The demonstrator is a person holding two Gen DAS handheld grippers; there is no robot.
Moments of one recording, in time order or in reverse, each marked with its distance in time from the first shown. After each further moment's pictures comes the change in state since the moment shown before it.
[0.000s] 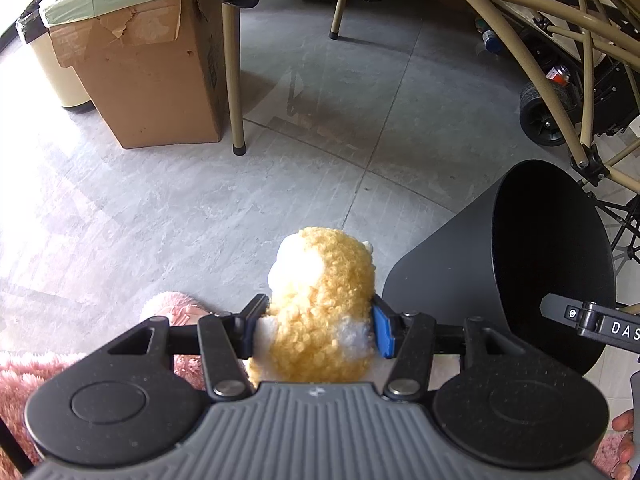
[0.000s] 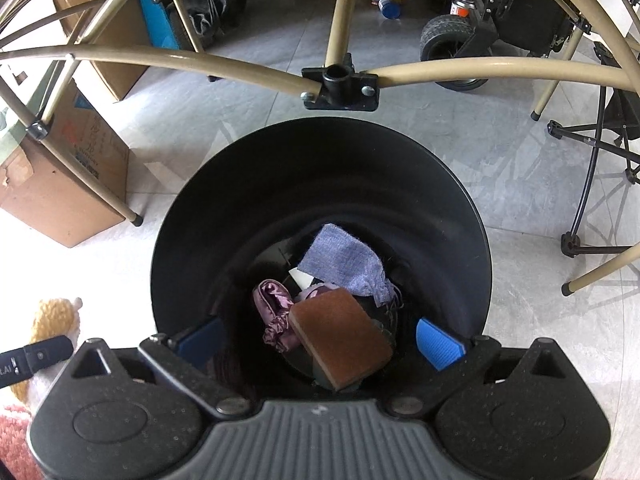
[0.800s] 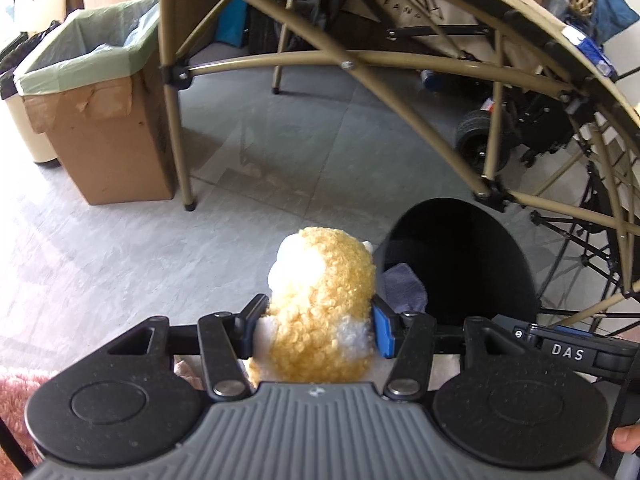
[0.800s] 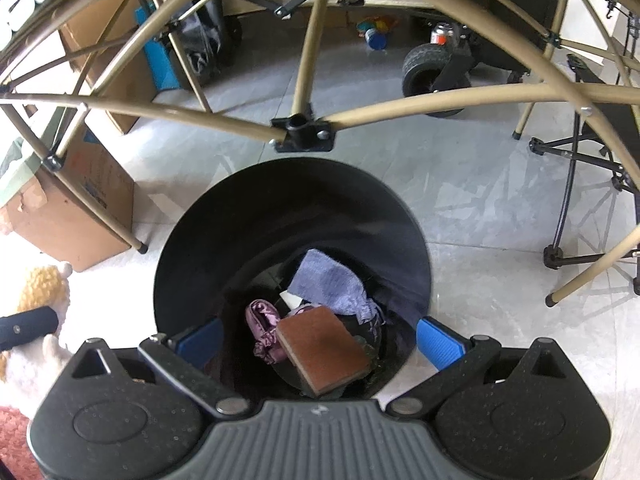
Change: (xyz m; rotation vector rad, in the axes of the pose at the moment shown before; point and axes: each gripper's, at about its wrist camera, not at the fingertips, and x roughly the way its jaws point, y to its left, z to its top) left arm -0.059 -0.046 -0.003 0.074 -0.145 -0.123; right arm -0.044 -0.033 -0.010 0.030 -0.109 0.012
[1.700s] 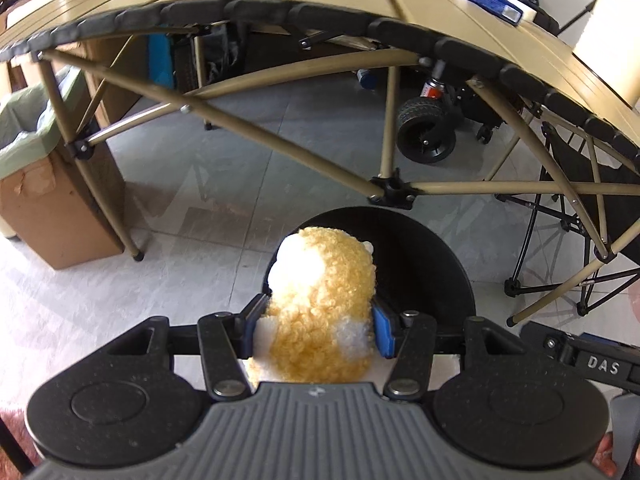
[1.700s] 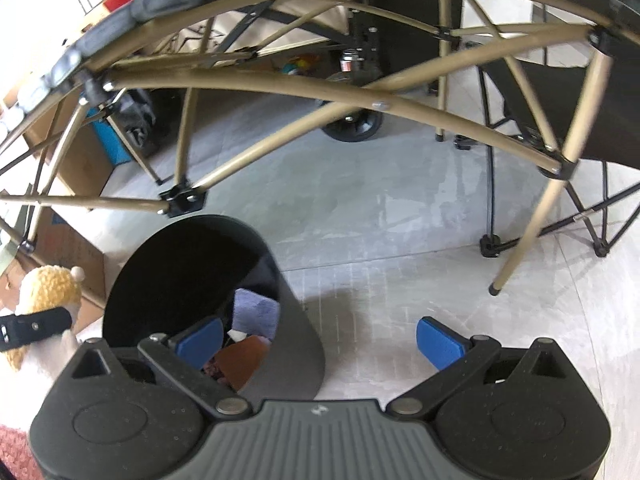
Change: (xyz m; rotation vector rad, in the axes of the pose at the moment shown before) left arm 0.007 -0.108 0.003 0.199 -0.052 -0.010; right arm -0.046 -0.109 -0.020 0.208 -0.123 -0.031
